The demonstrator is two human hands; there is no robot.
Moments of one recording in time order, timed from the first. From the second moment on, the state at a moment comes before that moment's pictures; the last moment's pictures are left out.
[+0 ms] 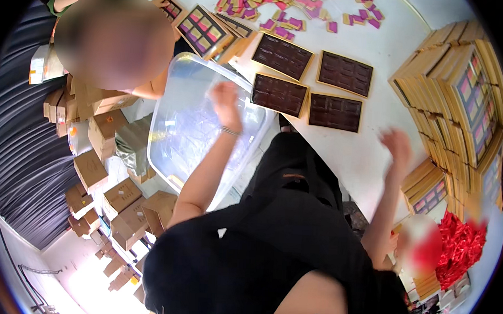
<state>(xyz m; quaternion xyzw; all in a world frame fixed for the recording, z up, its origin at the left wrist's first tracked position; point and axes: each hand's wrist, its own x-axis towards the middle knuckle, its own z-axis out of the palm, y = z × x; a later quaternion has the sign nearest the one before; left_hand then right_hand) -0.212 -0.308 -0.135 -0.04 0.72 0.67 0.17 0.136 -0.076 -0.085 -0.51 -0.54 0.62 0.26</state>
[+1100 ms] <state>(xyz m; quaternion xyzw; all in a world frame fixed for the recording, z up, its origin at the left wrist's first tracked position) -0.033 -0.180 -0.028 0.12 0.32 0.56 0.75 0.121 -0.140 0.006 -0.48 -0.42 0.65 0.42</state>
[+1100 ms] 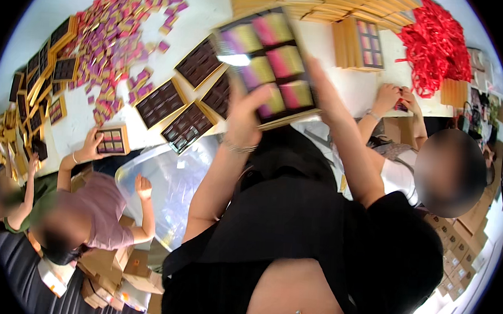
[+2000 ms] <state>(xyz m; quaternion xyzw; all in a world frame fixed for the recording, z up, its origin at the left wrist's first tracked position) 0.296 -0.044 -0.034 0.34 0.55 0.31 0.70 0.504 -0.034 -0.112 -0.63 -0.20 0.51 0.55</state>
